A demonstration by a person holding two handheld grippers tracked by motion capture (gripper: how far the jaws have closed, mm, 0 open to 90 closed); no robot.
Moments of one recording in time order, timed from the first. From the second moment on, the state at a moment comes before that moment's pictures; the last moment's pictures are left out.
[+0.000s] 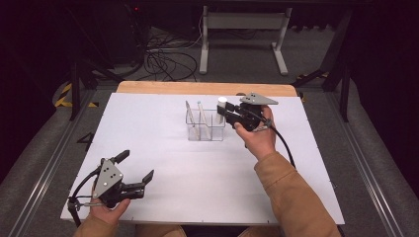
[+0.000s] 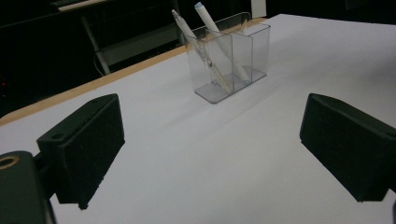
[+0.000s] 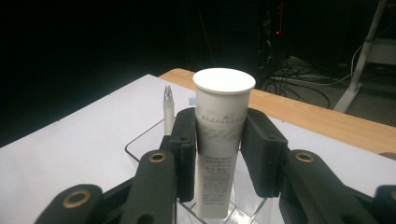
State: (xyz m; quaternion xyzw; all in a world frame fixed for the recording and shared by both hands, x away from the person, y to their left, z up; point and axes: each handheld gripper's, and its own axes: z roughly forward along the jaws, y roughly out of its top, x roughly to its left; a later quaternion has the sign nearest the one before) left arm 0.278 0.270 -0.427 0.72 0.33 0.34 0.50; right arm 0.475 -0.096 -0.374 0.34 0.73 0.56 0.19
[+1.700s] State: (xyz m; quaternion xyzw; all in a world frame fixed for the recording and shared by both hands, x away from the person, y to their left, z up) left arm 0.278 0.274 -0.425 0.72 0.34 0.34 0.50; right arm 0.435 -0.119 -0.359 0.28 0.72 0.58 0.24
